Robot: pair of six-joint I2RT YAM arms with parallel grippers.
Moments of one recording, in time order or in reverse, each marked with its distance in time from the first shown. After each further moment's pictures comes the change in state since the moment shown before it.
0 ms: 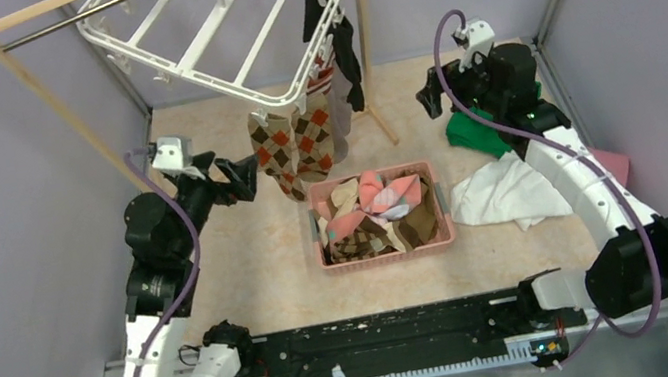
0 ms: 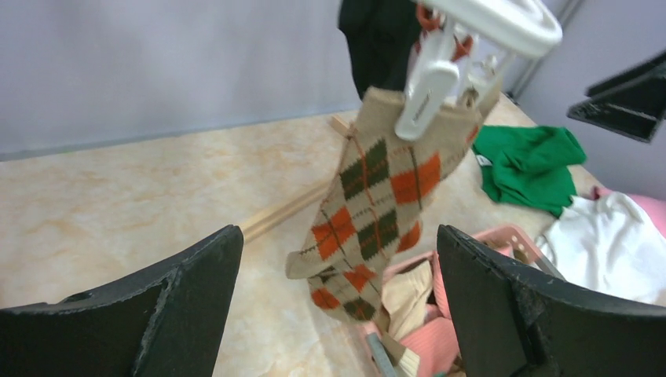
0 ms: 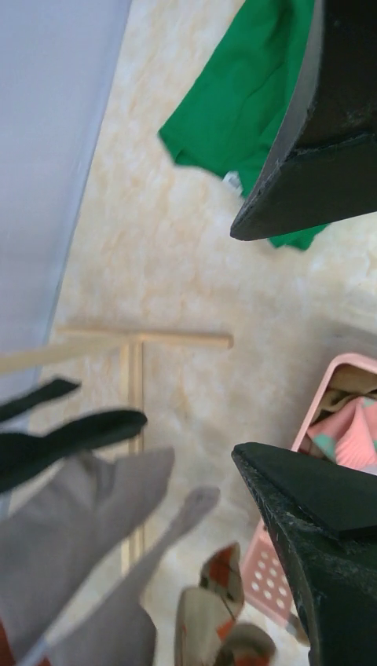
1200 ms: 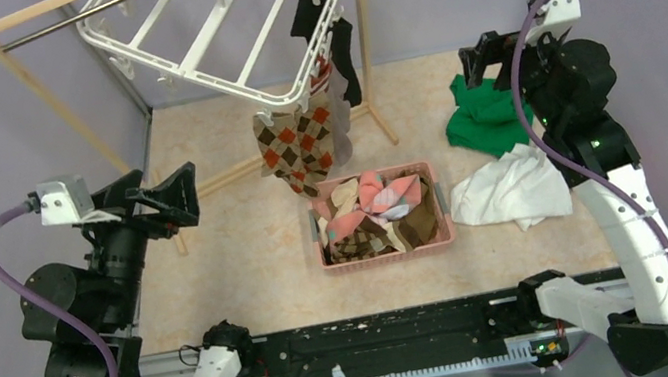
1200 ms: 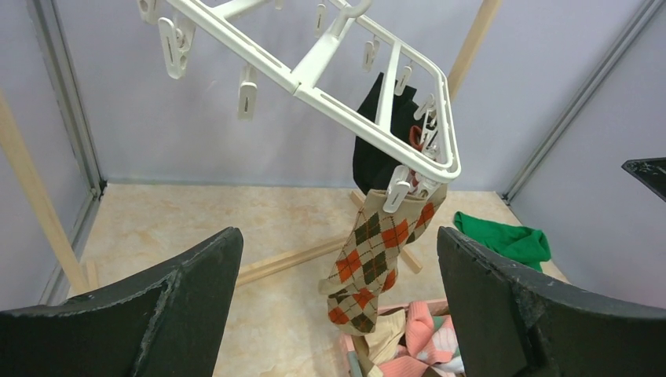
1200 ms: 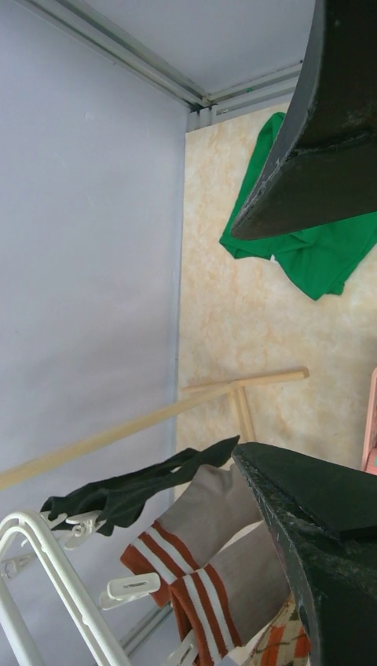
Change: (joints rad) left arm 0.000 -0.063 0.575 -0.495 -0.231 -0.074; right arm 0.000 -0.284 0.158 -0.154 0.336 0.078
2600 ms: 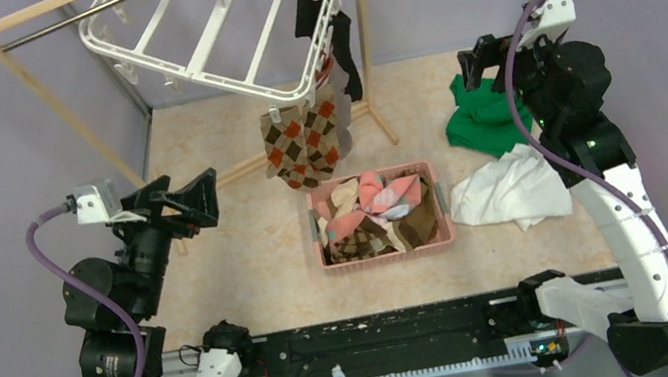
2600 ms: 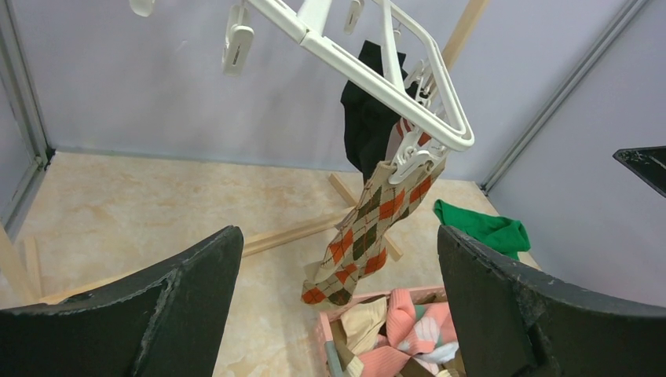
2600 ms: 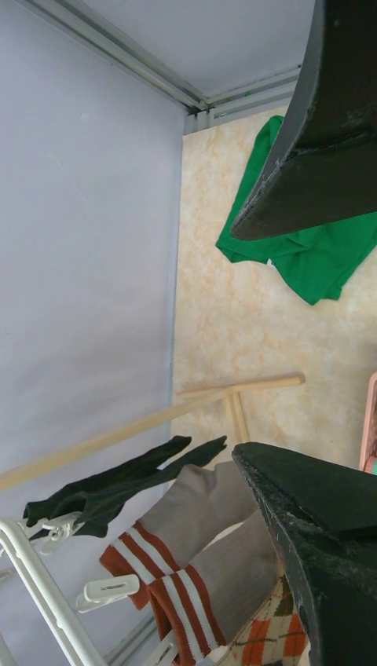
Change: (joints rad) left arm 0.000 -0.101 -0.266 0.151 0.030 -0.091; right arm 0.000 0.005 -0.027 0.017 0.003 -0.018
